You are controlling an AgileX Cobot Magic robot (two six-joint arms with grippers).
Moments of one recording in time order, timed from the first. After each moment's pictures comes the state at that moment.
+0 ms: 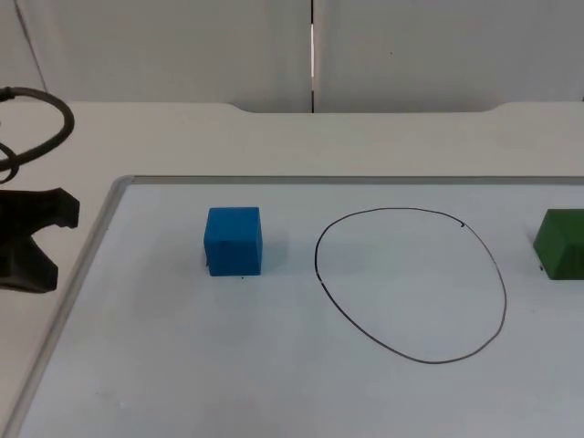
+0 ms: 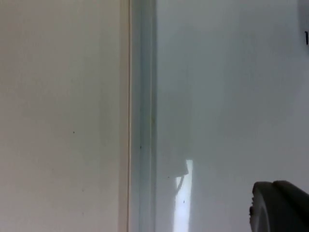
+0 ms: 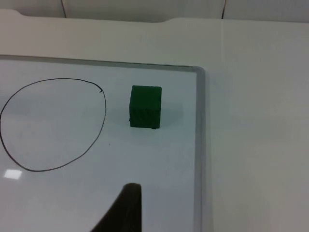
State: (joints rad) right arm 0.07 0.00 -0.52 -0.05 1.09 0.02; left arm 0.01 1.55 -0.61 -0.83 0.42 0.63
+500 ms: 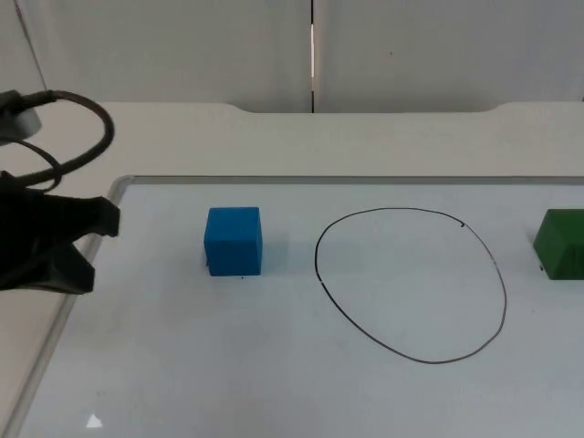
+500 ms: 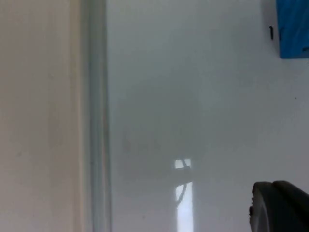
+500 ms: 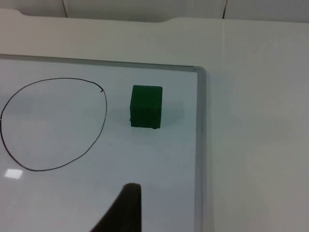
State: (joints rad) right arm 0.07 0.00 -0.52 -0.05 1.09 0.02; left arm -0.14 1.59 -0.62 -0.86 0.34 0.64
